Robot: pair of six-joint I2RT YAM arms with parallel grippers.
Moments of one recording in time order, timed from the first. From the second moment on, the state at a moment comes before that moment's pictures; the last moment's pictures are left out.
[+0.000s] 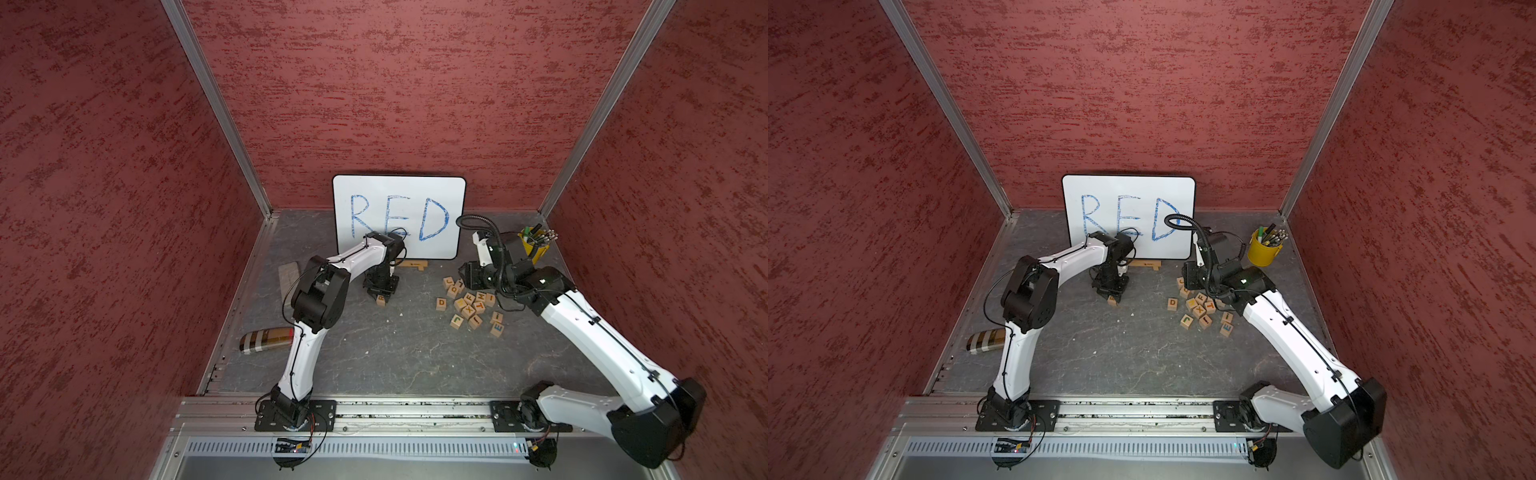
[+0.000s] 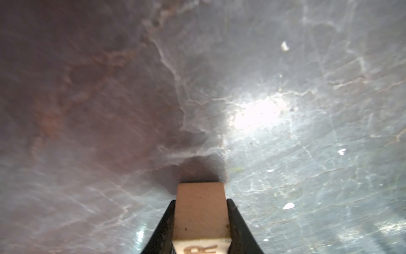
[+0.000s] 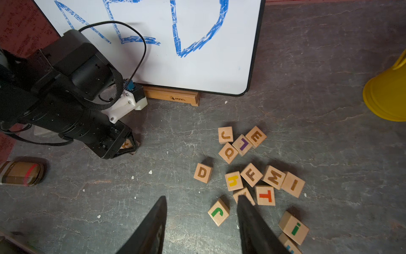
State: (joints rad) left arm -0.51 2.19 1.72 -1.18 0.09 -0.17; right arm 0.48 1.19 1.17 -0.75 0.03 0.36
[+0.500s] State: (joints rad) left arm -0.44 2.09 1.61 -1.11 0.09 0.35; right arm 0.48 1.20 1.17 -0.74 0.03 0.36
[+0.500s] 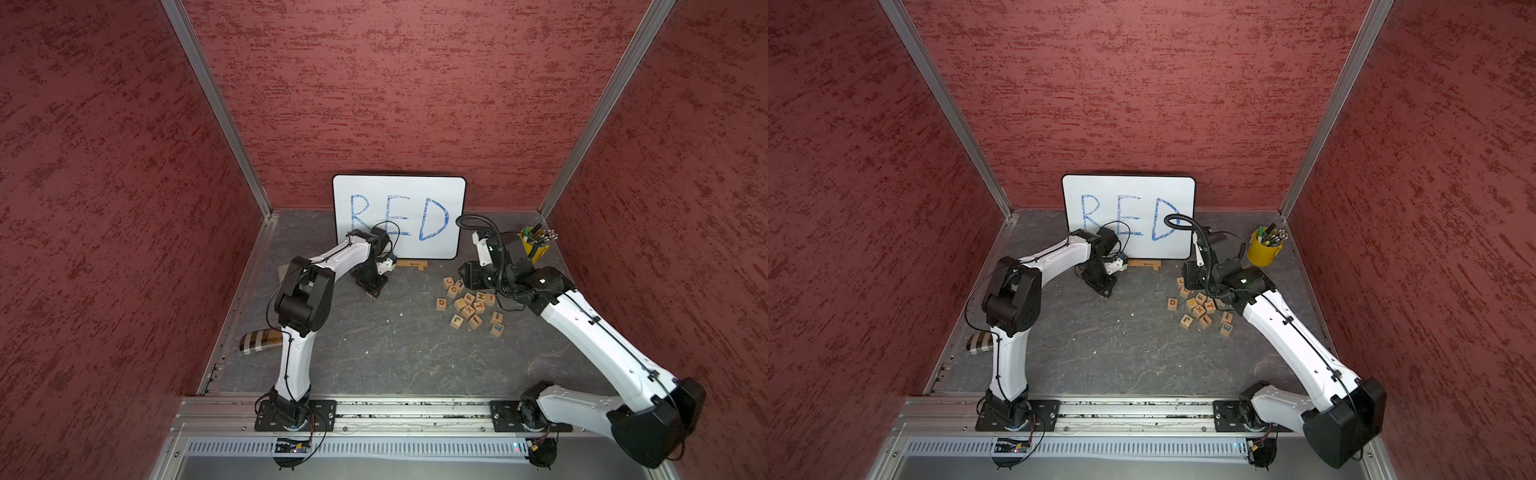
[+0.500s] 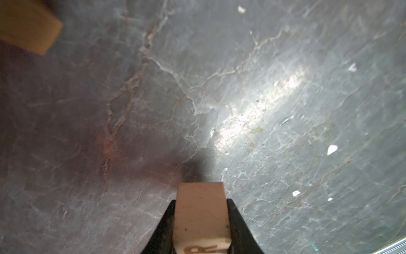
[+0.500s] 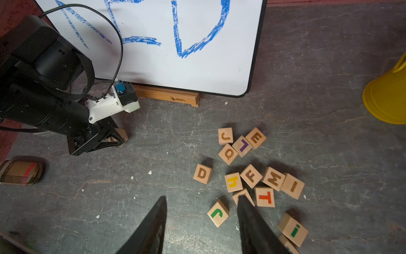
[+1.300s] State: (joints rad) left arm -0.42 1.98 1.43 -1.08 0.07 0.98; right arm 0.48 1.20 1.17 -0.73 0.03 0.36
